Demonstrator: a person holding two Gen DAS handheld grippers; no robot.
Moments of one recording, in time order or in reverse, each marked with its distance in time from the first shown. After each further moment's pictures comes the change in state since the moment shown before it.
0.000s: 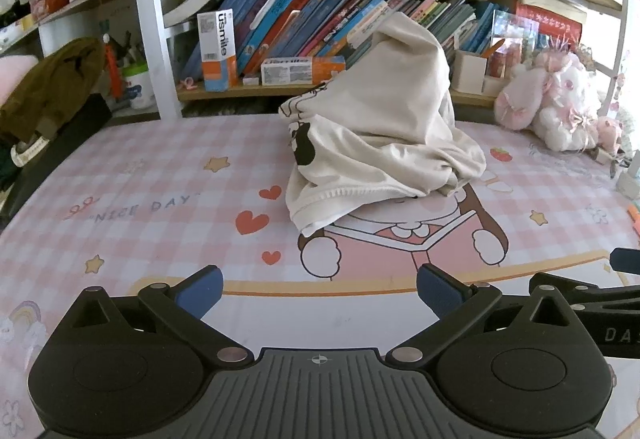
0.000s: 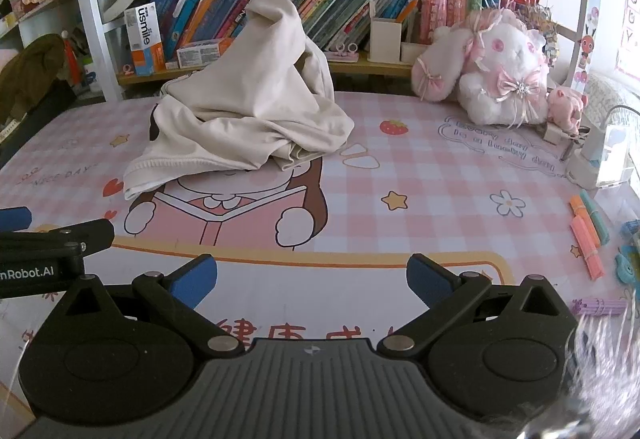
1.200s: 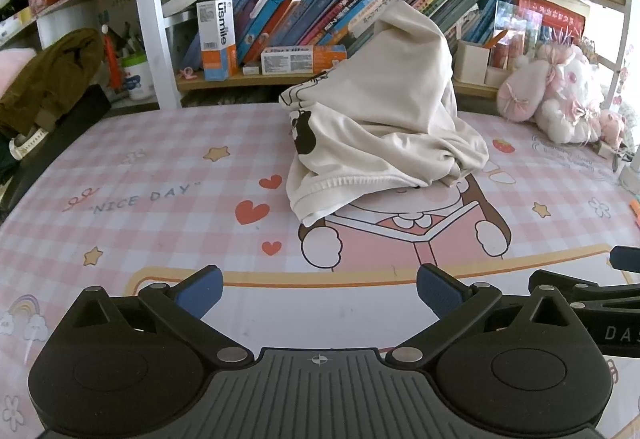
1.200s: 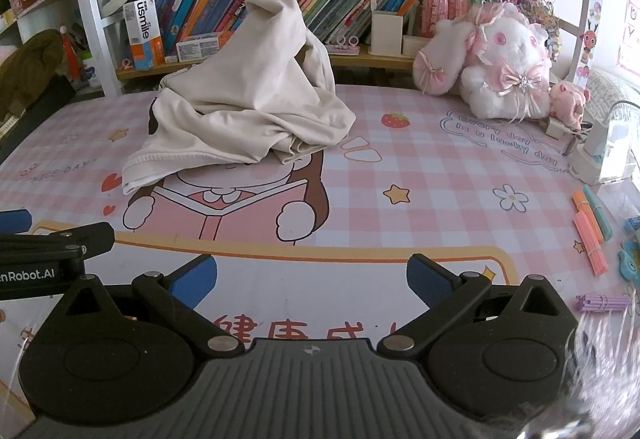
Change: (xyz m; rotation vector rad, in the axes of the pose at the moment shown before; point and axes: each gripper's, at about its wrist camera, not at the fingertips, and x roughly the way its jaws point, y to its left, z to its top) left arm 0.003 0.000 -0.002 -0.006 0.034 0.008; right arm 0.004 0.001 0.000 -0.001 0.015 0.003
